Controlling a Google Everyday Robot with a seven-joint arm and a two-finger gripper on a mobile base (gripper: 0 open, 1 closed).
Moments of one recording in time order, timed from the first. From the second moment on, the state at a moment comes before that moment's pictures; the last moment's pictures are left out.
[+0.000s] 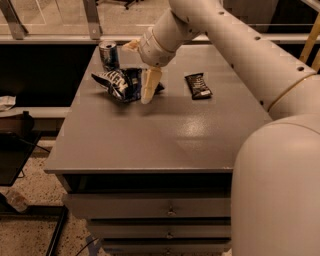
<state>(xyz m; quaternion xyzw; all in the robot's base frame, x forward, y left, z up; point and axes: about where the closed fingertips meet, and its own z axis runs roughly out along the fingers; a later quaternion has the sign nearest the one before) 0.689 0.077 0.883 -0.81 0.48 0.10 0.33</state>
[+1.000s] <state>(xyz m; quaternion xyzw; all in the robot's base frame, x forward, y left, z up) 0.633 -0.022 0.938 -0.75 0.56 -0.01 0.34</state>
